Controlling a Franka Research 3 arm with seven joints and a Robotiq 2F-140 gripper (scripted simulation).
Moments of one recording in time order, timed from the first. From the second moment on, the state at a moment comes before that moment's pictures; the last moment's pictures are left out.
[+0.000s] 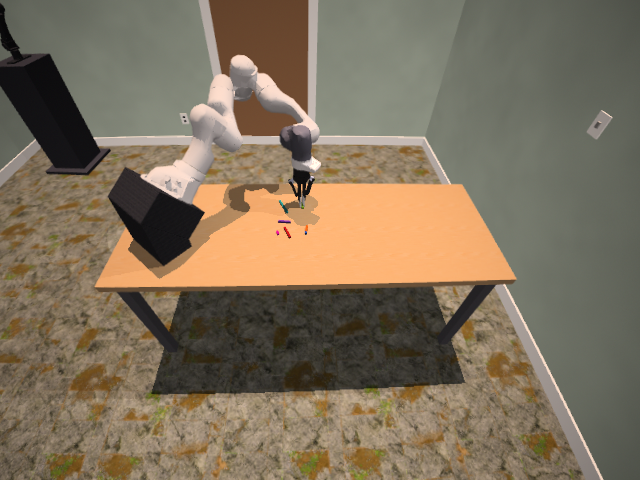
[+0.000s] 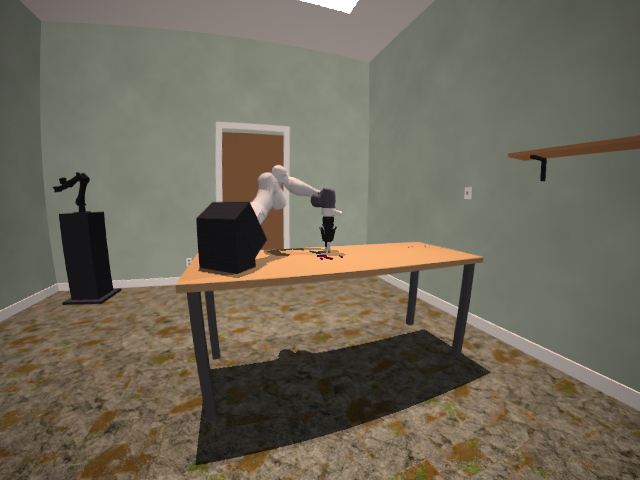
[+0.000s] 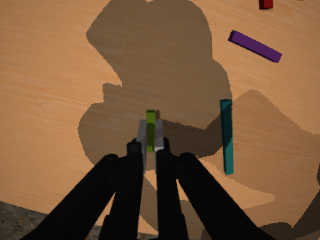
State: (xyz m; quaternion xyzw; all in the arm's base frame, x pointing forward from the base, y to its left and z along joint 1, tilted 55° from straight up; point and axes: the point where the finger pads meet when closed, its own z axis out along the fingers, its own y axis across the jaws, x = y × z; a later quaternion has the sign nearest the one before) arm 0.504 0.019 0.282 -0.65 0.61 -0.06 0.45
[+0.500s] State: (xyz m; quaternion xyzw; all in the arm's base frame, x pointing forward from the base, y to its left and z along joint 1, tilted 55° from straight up) arm 0.503 0.015 0.286 -0.65 0.61 -0.06 0.45
